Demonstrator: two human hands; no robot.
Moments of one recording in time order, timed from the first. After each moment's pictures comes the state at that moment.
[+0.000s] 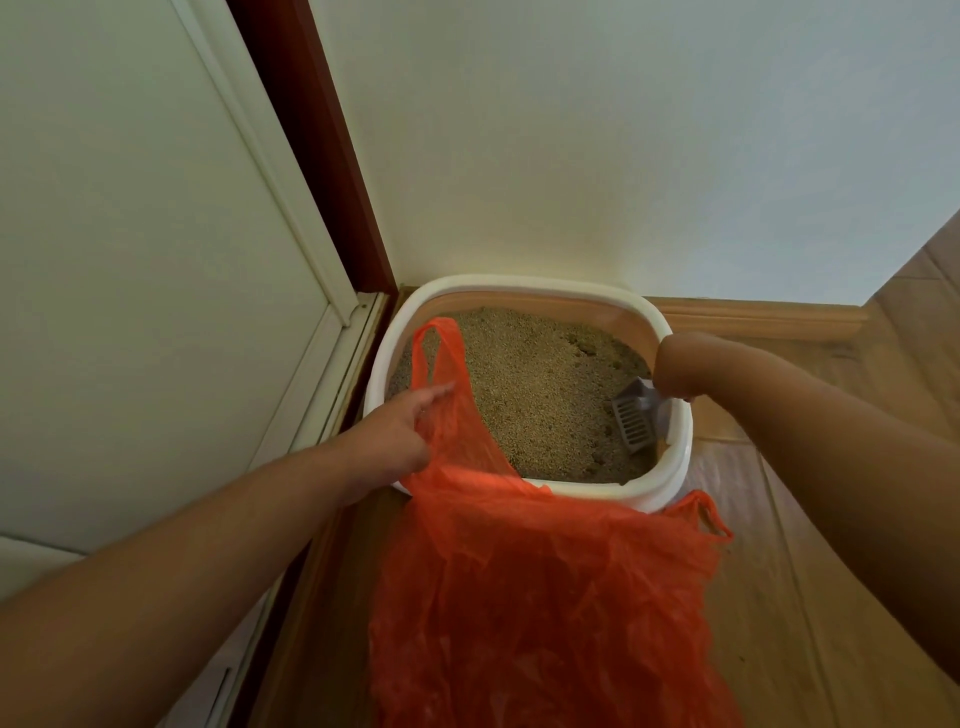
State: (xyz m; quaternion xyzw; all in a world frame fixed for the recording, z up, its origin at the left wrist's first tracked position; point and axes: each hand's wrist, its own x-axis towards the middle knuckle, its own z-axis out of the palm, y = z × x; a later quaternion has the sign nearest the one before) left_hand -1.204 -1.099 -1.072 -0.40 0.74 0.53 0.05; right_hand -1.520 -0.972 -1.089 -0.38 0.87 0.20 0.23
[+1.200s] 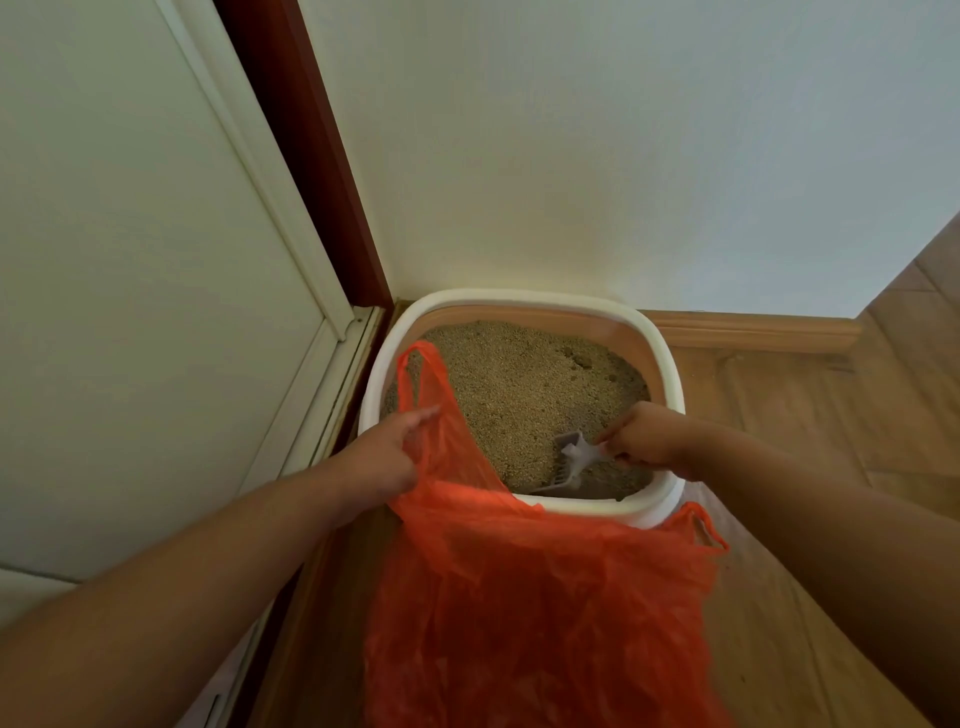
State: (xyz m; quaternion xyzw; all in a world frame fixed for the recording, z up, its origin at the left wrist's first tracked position) left_hand -1.199 -1.109 -1.089 -0.43 0.75 0.51 0.05; right_hand -1.493 -0.944 -1.155 -0.29 0.84 -0.19 0.42
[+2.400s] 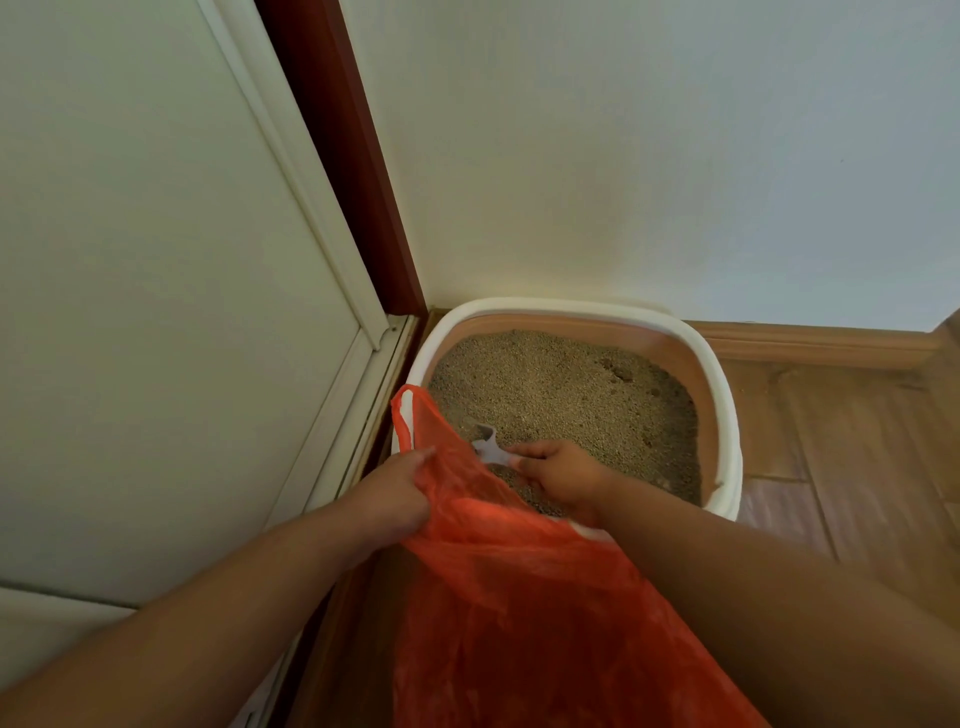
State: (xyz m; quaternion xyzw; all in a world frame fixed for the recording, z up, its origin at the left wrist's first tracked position) left_hand -1.177 -1.117 -1.105 -0.48 0.75 0.45 0.06; right_hand -1.387 -1.030 -1.214 -0.22 0.67 -0.43 0.55
